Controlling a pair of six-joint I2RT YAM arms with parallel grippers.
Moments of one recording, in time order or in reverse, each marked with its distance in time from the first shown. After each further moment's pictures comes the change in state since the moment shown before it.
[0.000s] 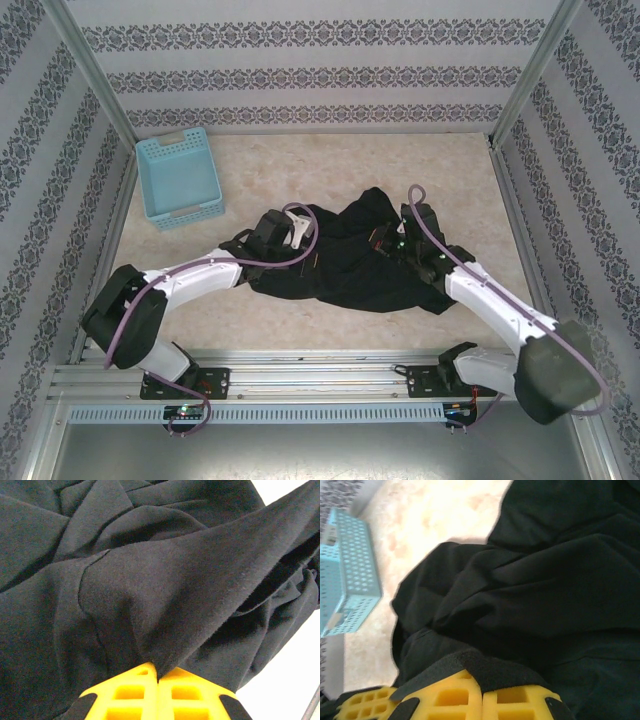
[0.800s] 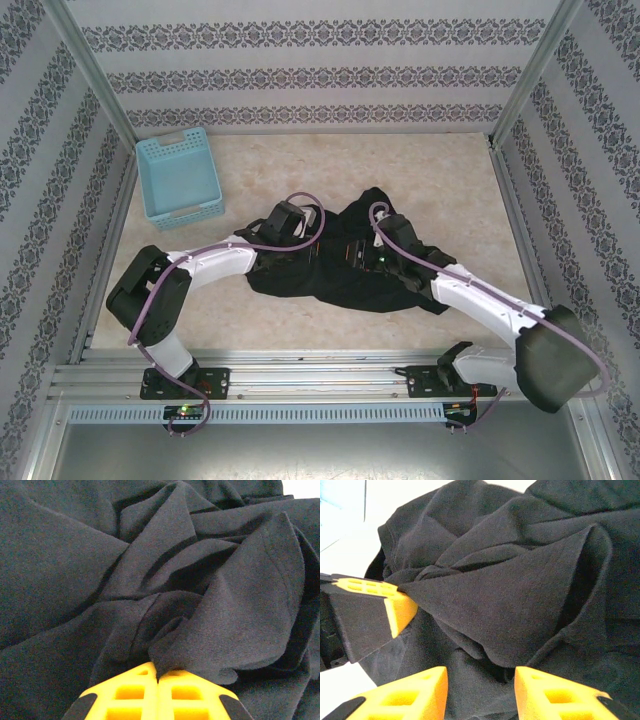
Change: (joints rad) left arm 0.021 0.153 0.126 -0.039 -0.116 -0.101; right arm 0.179 0.052 -0.027 0.027 0.052 -0.248
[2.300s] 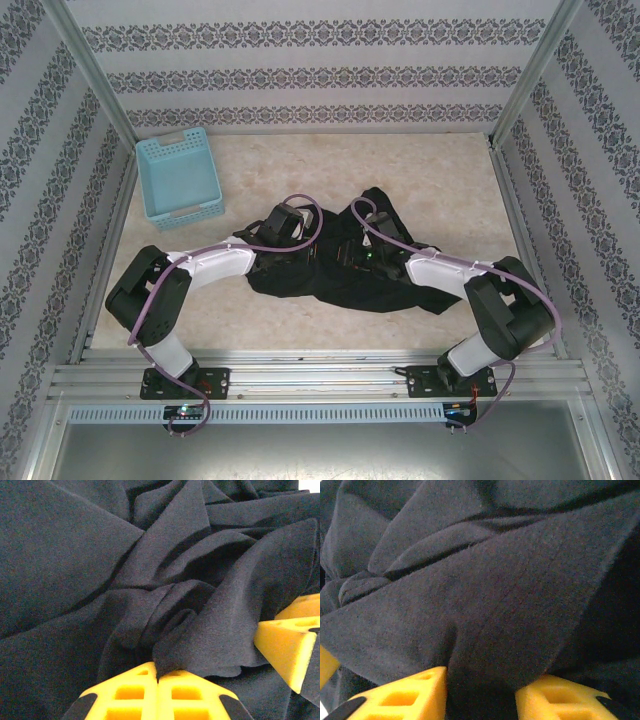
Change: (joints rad) left arm 0.006 -0.003 -0.021 0.000 -0.004 -0.022; right arm -0.035 0.290 0.025 0.166 -0.075 0.090
